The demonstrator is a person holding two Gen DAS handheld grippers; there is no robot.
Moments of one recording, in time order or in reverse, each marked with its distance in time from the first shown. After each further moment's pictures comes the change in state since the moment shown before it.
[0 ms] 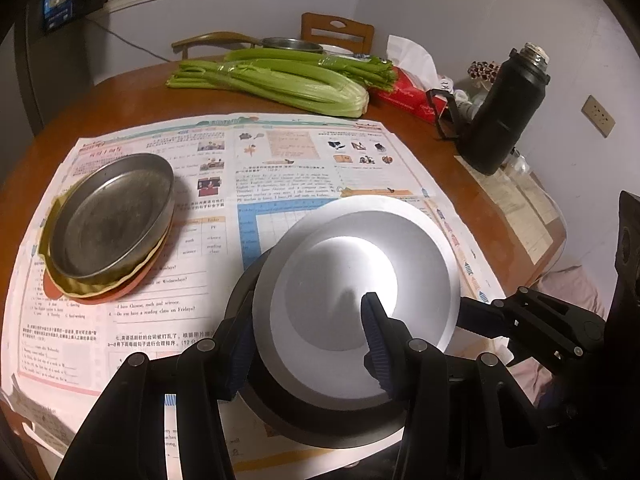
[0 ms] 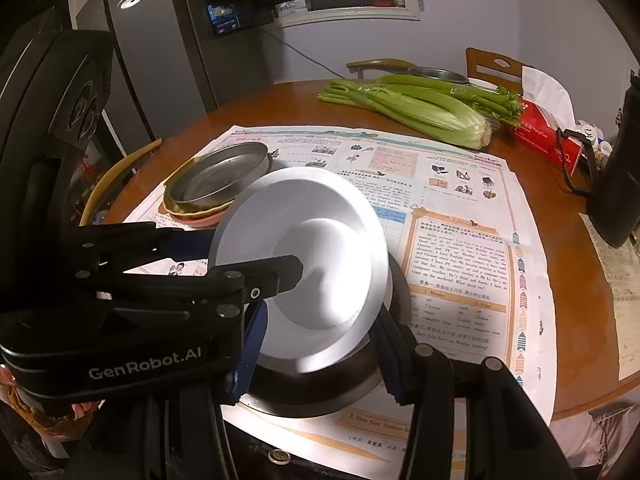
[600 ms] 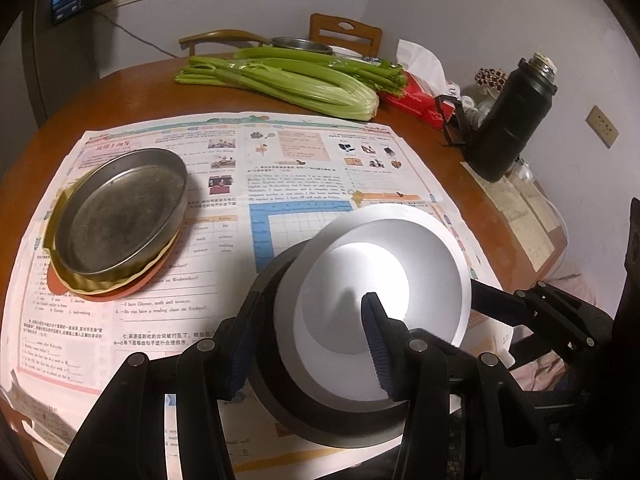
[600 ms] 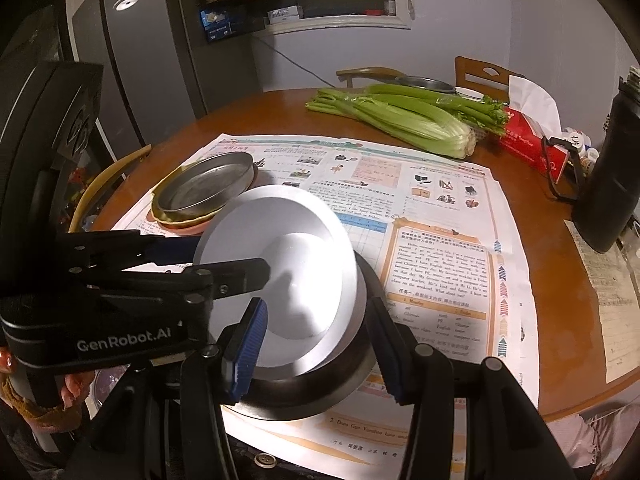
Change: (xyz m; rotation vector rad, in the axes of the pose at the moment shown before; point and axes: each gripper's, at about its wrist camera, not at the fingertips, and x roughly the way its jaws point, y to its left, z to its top) left arm -0.003 0.012 0.001 -0.031 -0.007 0.002; right arm -0.008 -0.007 0.003 0.001 -0.031 -0.051
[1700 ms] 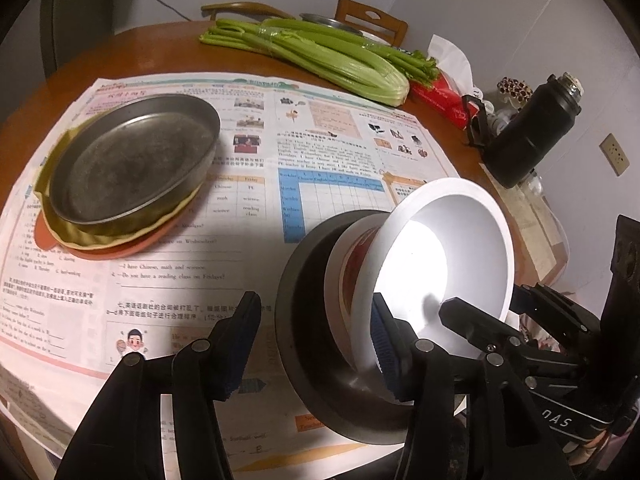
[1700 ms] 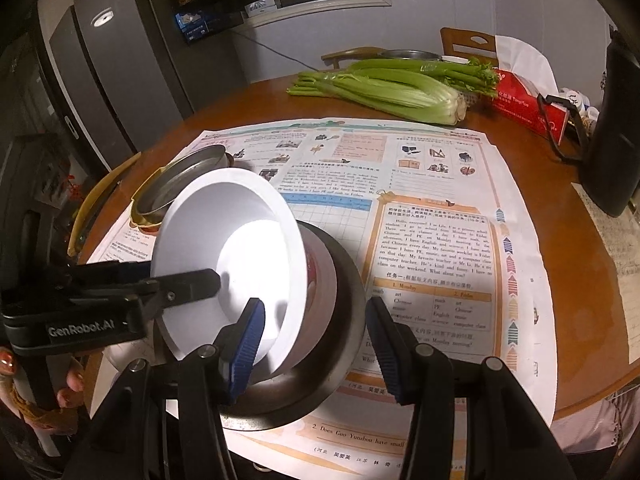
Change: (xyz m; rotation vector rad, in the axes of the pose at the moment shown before) left arm 0.022 0.032 -0.012 -0.117 0.065 -0.035; right arm 0.023 -0.029 -0.006 0.098 0.047 0.044
